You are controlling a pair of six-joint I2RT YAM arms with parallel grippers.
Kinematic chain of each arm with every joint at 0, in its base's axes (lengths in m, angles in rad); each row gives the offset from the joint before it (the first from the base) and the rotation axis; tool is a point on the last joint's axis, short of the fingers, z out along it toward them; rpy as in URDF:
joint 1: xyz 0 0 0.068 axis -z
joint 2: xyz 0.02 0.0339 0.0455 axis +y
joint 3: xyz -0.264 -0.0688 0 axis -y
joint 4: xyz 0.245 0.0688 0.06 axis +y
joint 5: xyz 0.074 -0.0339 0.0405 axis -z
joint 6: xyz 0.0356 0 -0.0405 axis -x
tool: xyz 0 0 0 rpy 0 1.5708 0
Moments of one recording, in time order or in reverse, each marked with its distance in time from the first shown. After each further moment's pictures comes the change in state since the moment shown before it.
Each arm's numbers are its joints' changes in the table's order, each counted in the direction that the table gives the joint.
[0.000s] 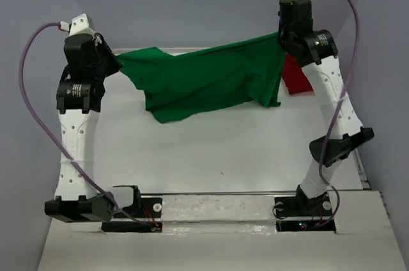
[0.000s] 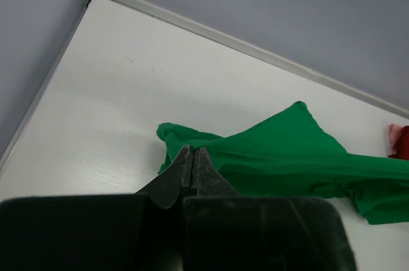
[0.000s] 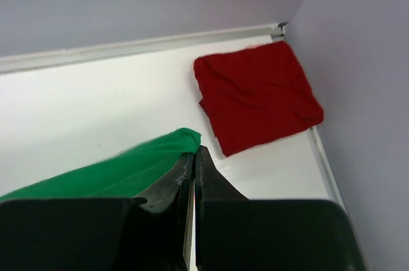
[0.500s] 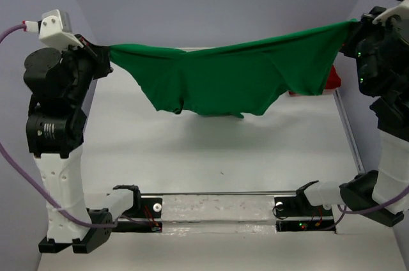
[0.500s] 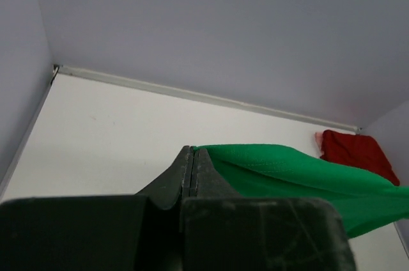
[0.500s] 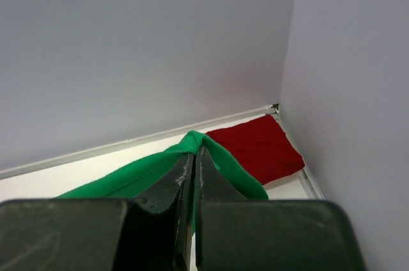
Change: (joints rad) left arm 0.036 -0.135 0.235 0.101 0.113 -0.033; right arm -0.044 -0.462 0.057 -0.010 0.031 0.054
